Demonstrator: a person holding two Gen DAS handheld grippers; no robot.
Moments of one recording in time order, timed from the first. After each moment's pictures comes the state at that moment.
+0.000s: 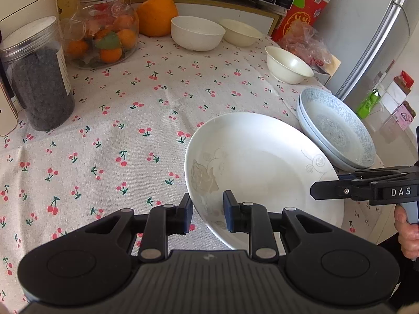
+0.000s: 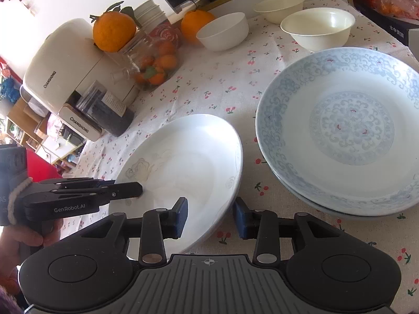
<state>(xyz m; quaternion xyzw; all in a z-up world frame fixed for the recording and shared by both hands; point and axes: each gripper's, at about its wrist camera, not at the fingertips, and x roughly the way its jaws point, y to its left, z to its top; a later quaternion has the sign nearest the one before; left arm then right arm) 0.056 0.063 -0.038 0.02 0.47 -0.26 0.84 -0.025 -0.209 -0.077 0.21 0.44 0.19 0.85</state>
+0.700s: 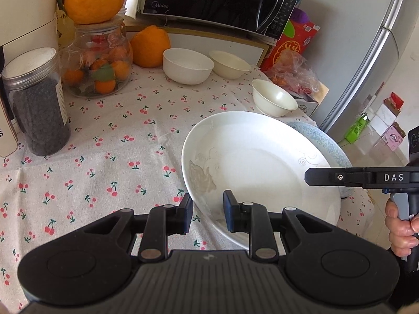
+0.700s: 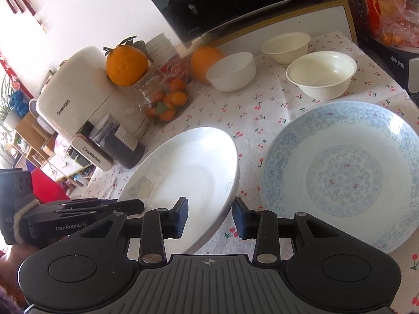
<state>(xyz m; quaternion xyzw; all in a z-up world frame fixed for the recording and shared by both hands) 0.052 0.057 -0.014 -0.02 0.42 -0.28 0.86 -0.016 -0.228 -0.039 0.22 0.38 0.18 0.88</state>
